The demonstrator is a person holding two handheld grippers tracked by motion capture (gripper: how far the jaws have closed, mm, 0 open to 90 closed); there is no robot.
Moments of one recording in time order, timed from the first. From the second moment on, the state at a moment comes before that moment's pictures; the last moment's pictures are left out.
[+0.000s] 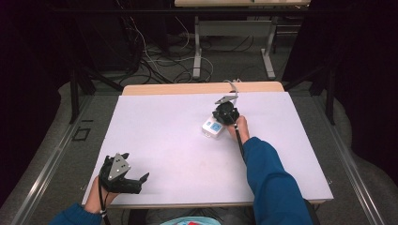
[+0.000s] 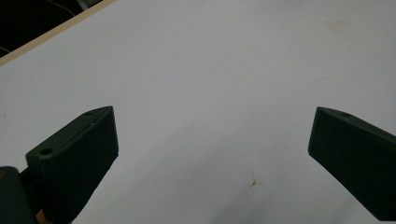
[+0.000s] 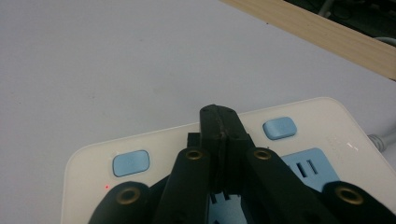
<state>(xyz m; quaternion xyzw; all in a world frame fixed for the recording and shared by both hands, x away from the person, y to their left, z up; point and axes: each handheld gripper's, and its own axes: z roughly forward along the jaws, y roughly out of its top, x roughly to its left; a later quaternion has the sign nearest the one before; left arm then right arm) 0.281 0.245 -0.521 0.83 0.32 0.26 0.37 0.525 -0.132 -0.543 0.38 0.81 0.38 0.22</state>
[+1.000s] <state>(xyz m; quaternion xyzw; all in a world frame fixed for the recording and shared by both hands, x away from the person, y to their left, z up) 0.281 0.245 -0.520 0.83 0.32 0.27 0.37 0.523 -0.129 -0.542 0.38 0.81 0.38 0.23</state>
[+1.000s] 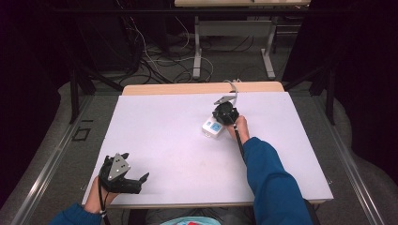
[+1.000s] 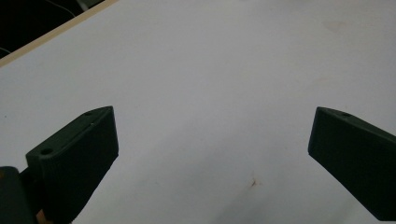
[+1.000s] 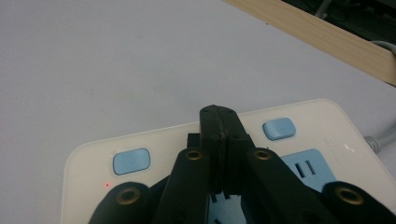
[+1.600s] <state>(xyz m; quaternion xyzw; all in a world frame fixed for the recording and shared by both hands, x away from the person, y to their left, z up) 0.281 0.246 -0.520 0.83 0.32 0.27 0.37 0.522 -0.128 -0.537 0.38 0.82 0.37 0.23</state>
